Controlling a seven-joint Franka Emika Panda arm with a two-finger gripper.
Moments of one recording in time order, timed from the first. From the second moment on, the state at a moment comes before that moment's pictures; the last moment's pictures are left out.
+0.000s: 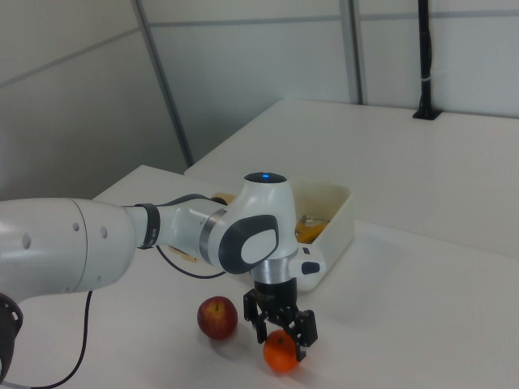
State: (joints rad) arm -0.08 0.35 -0.02 -1.82 -0.07 1.96 -0.10
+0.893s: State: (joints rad) arm -0.08 0.28 0.03 -1.56 -0.10 1.96 -0.04
